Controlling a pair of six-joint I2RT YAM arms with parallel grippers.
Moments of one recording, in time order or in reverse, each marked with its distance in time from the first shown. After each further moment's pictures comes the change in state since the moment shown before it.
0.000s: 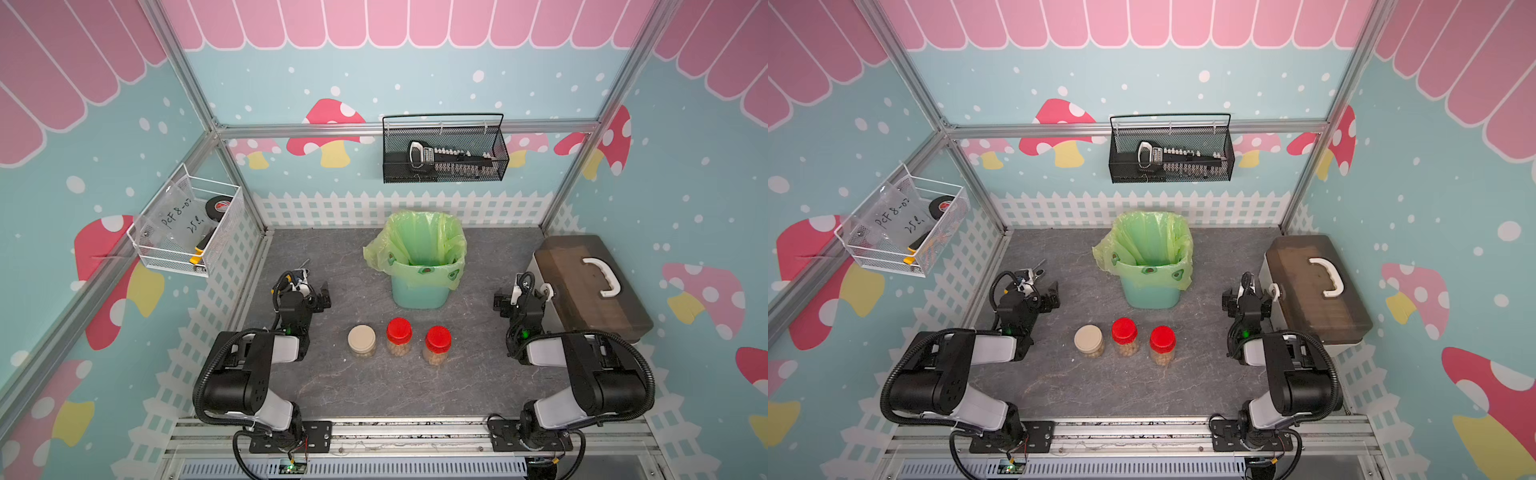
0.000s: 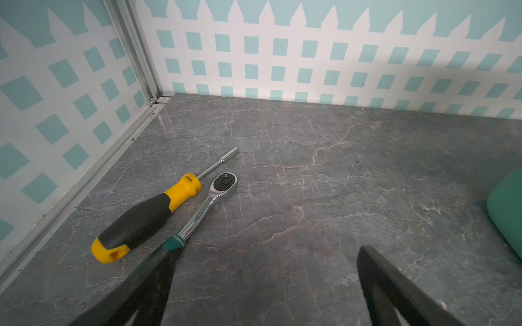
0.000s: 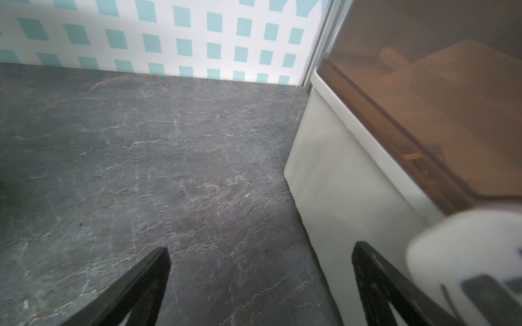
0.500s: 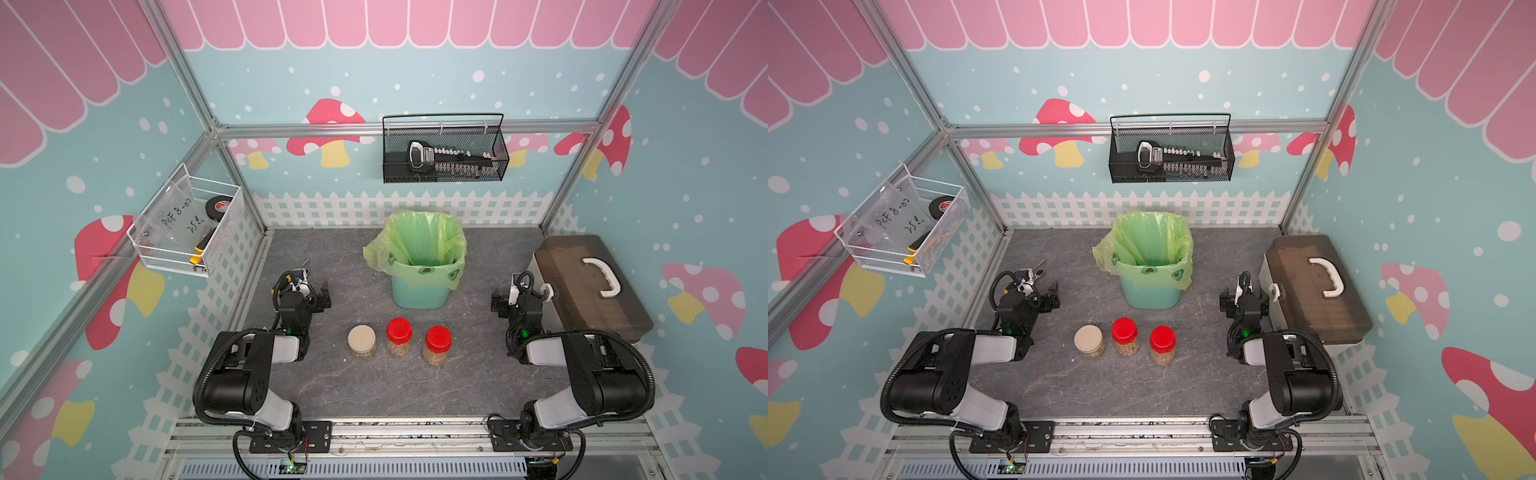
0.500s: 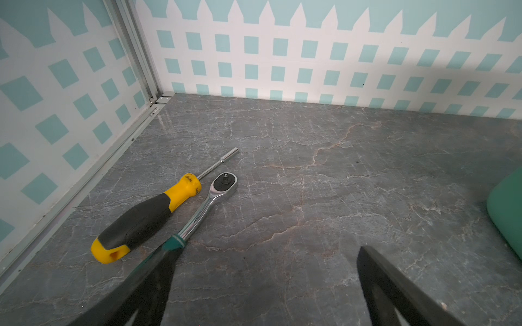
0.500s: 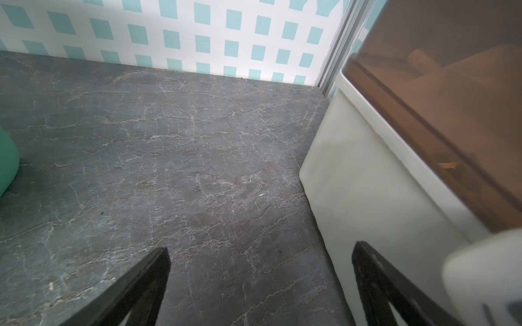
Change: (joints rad) left arm 0.000 0.000 0.000 0.000 0.000 0.000; right arm 0.000 0.000 0.004 -0.015 -0.044 -0.016
